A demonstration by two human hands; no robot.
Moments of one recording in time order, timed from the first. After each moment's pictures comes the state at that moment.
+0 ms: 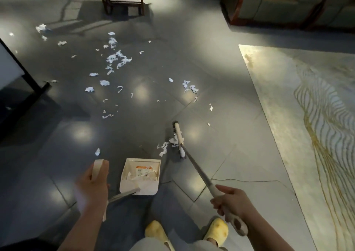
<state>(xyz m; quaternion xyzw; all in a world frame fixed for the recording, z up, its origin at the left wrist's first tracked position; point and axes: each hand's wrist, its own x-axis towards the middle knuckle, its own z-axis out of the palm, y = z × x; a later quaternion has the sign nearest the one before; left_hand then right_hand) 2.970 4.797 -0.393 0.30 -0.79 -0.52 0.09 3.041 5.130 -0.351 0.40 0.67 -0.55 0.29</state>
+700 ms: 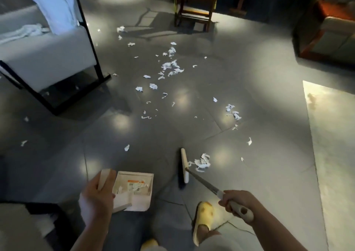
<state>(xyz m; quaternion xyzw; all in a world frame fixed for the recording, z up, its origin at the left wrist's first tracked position) 2.963 4.793 -0.381 0.46 -0.74 -0.45 0.17 2.867 5.140 -0.388 0.29 0.71 -0.48 0.43</state>
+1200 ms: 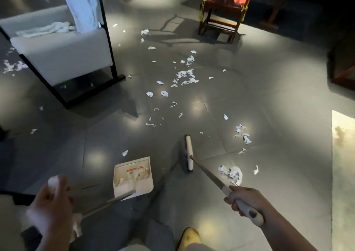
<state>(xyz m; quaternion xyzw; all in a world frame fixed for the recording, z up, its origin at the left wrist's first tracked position) 2.899 4.796 -0.382 0.62 -0.56 -0.45 0.31 2.702 5.188 -0.343 0.24 0.72 -0.51 0.41</state>
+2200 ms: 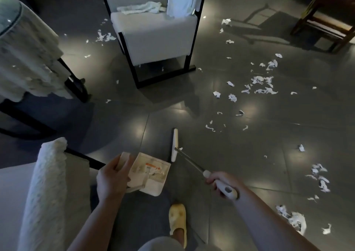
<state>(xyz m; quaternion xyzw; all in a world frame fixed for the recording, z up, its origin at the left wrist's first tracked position) 2.895 4.619 -0.370 0.59 -0.62 -0.46 0.24 2.671 4.805 -0.395 0.15 0.70 -0.36 0.59</state>
